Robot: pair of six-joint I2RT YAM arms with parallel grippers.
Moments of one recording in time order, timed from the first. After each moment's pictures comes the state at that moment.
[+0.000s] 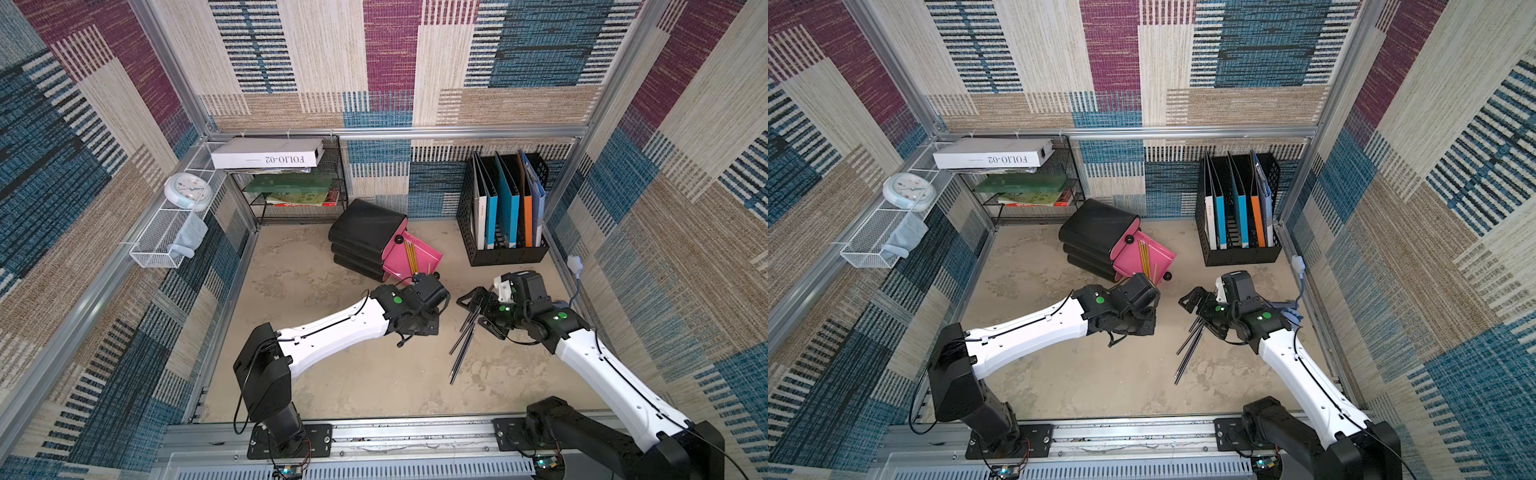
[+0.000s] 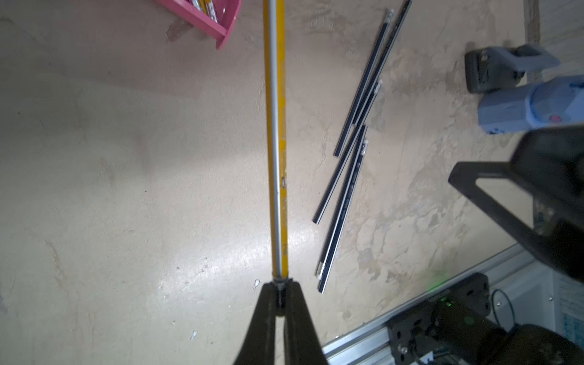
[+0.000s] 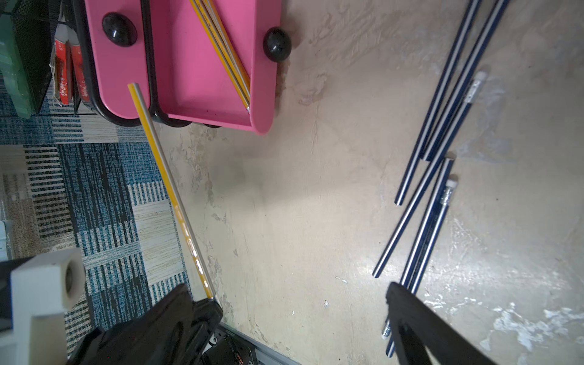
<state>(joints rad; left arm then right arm) -0.98 1.70 1.46 -0.81 -0.07 -0.86 0.33 1.02 0.79 -0.58 -0.37 0.91</state>
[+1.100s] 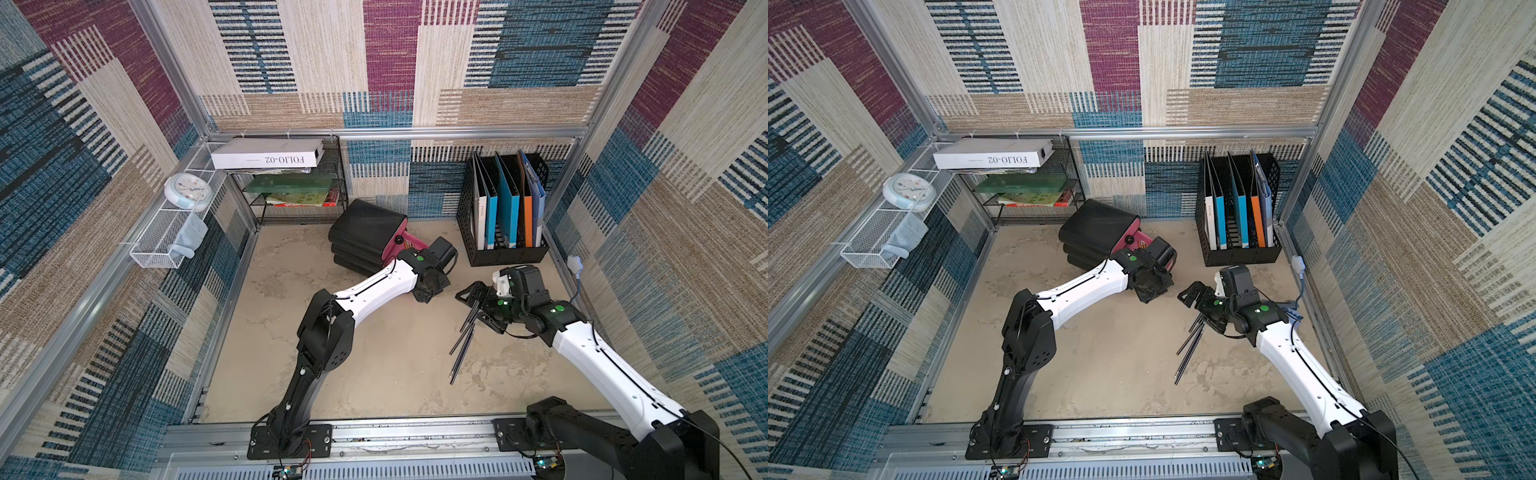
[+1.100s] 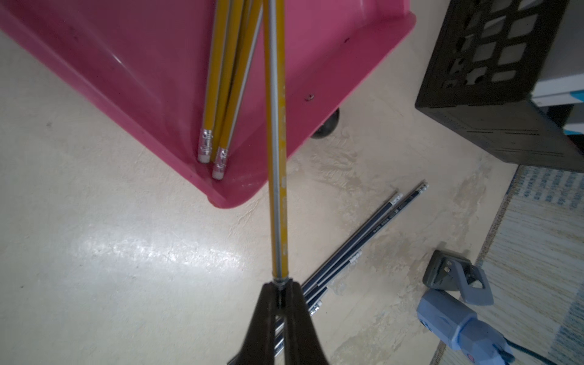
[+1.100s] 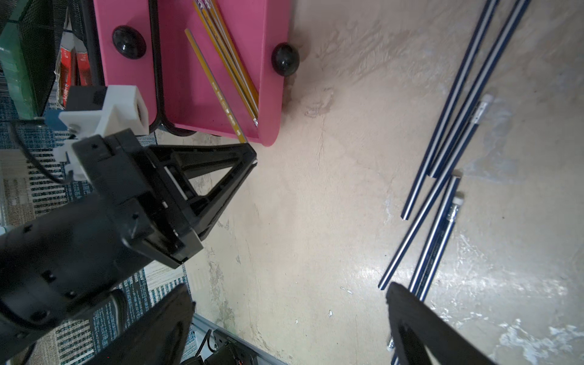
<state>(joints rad) -0.80 2.17 1.97 -0.90 -0.04 -1.21 0.32 1.07 0.83 -0.57 -0.36 0.90</state>
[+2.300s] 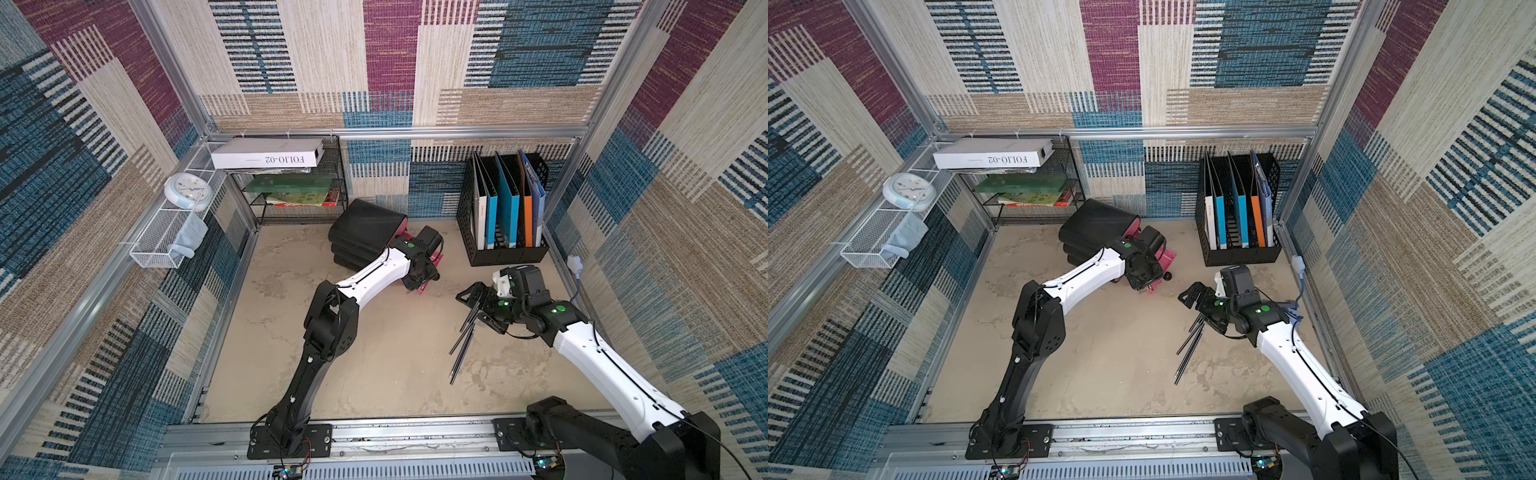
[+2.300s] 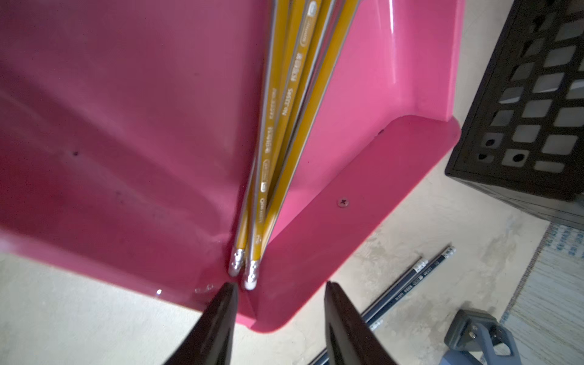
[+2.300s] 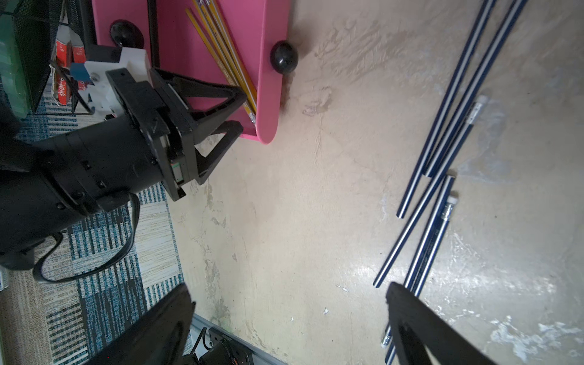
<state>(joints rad) -0.71 2.30 2.11 -0.95 -0.03 -1.12 0.32 1.06 0.83 -0.59 -0.36 0.88</state>
